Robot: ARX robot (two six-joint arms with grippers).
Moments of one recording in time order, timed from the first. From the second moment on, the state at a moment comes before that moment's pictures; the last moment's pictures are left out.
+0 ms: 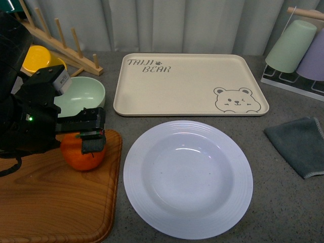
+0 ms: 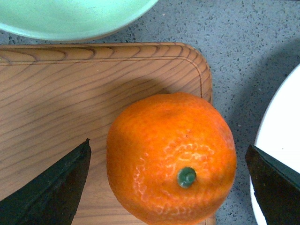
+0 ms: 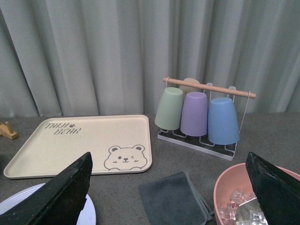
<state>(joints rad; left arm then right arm) -0.22 1.92 0.79 0.15 0.09 -0.22 0.00 0.00 0.01 0.00 0.00 0.00</state>
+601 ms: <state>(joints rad) -0.27 1.89 0.82 0.10 0.09 -0.26 0.00 0.00 0.01 0.00 0.00 0.00</state>
